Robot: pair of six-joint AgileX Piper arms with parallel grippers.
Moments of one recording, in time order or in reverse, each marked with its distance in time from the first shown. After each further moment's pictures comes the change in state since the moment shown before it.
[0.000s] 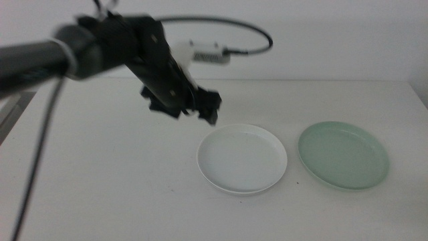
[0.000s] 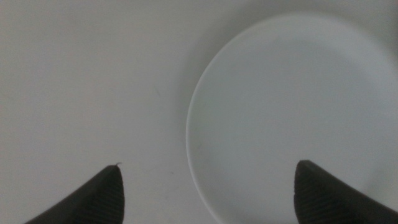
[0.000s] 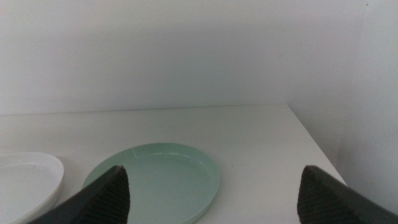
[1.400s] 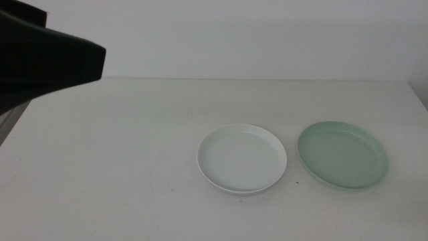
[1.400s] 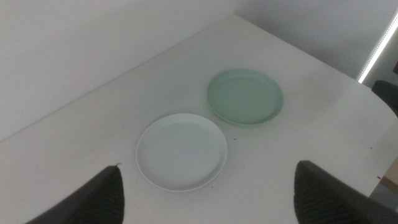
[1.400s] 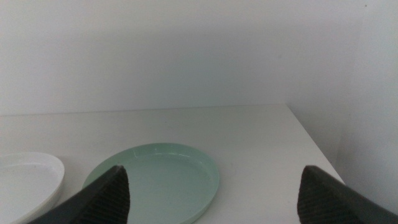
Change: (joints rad) left arm 0.034 -1.047 0.197 -0.165 0.269 0.262; right arm 0.000 0.000 0.000 0.000 0.000 0.000
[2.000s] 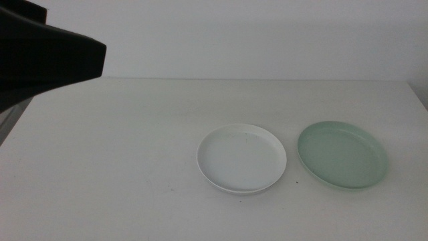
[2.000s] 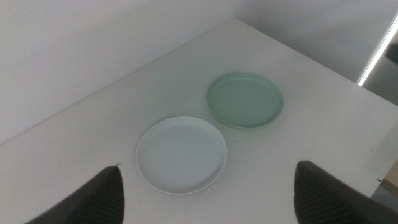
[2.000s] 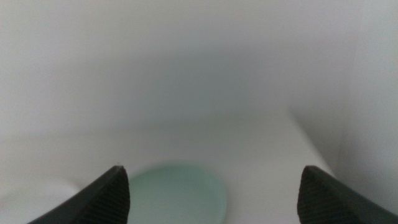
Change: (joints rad) left arm 0.000 0.000 0.002 -0.002 -0.010 0.002; right arm 0.000 0.254 -0.313 -0.040 0.145 0.107
